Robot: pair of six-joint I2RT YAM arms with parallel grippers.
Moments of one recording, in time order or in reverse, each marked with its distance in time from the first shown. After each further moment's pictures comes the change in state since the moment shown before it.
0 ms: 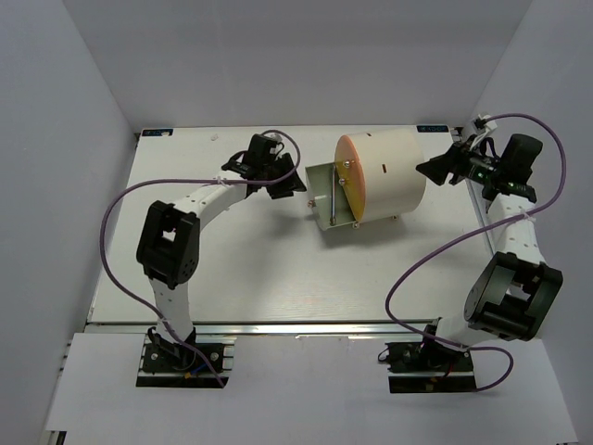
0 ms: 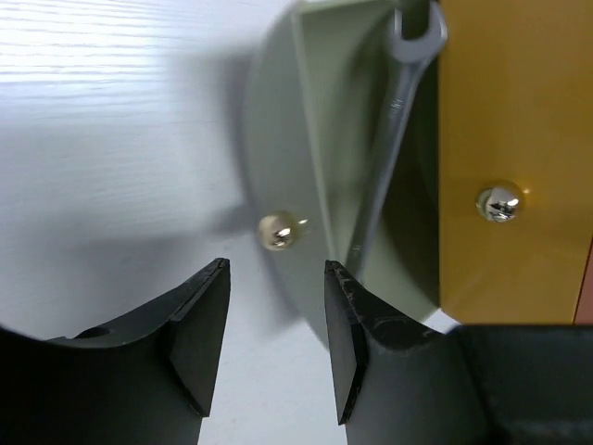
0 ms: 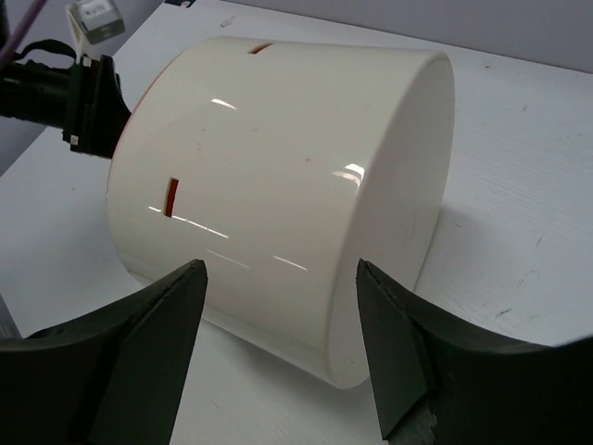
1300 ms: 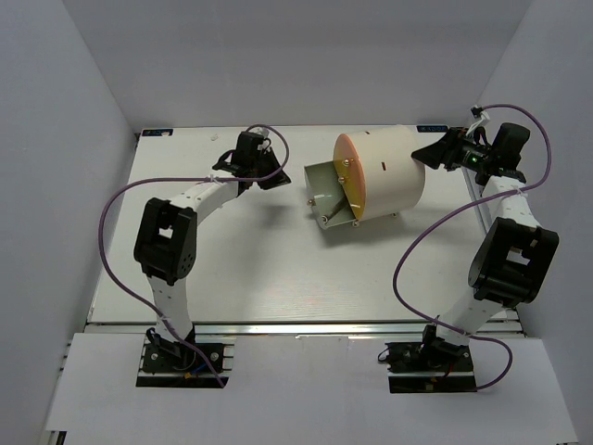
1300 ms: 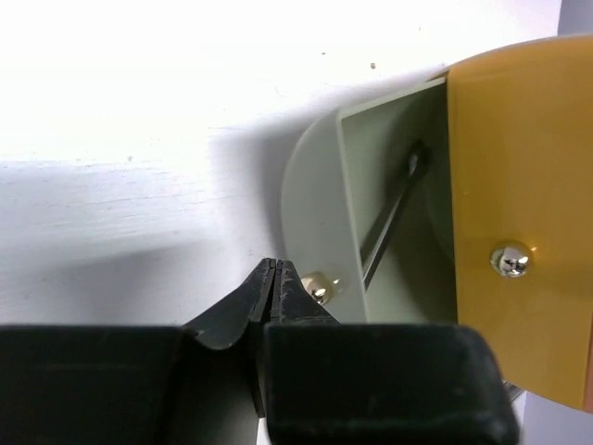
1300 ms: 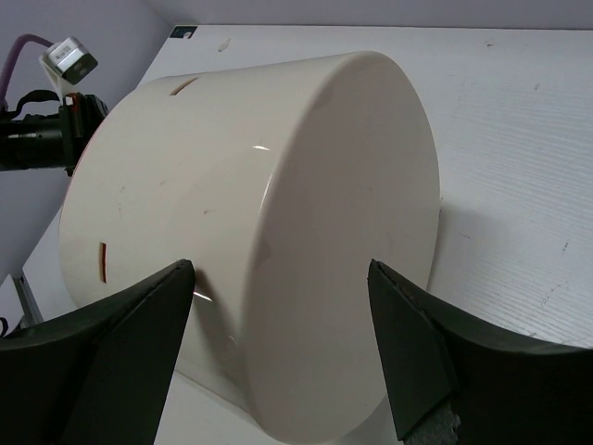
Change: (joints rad) left arm 0.061 0.026 -0.032 0.161 0.005 0.027; right arm 0.036 0.240 0.136 0.130 0.029 0.233
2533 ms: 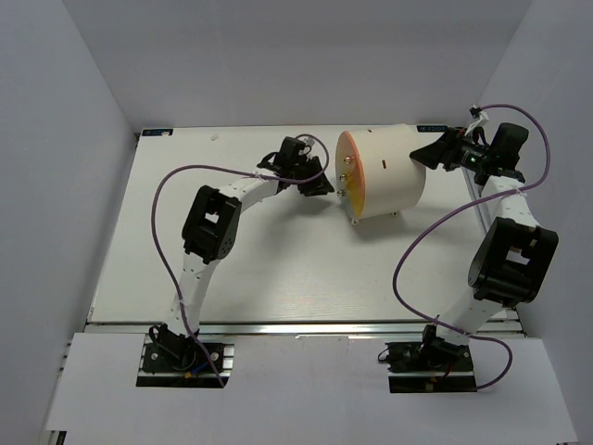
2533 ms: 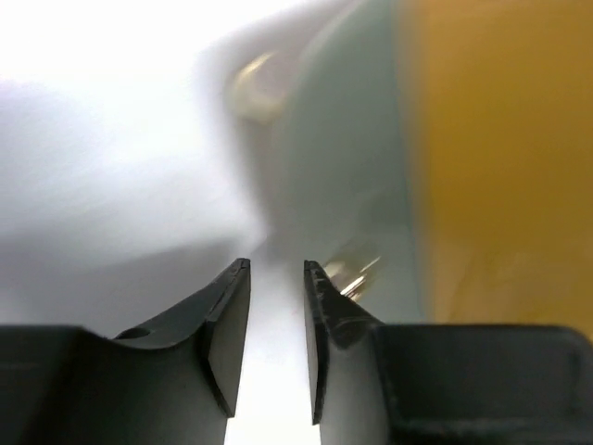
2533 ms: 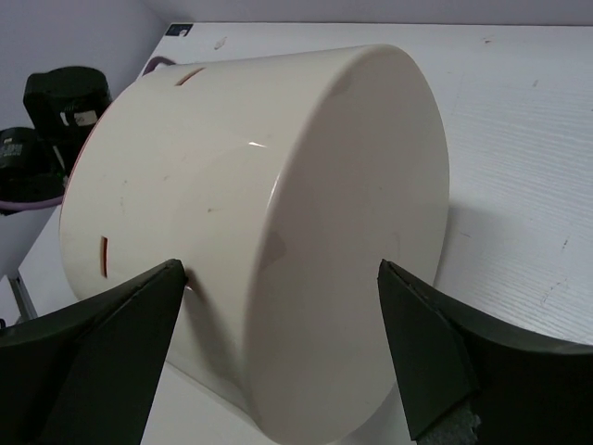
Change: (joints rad) left arm -0.129 0.449 0.455 -0.016 0.217 -0.052; right arm 0.007 0.000 -0.002 -0.006 0.010 -0.008
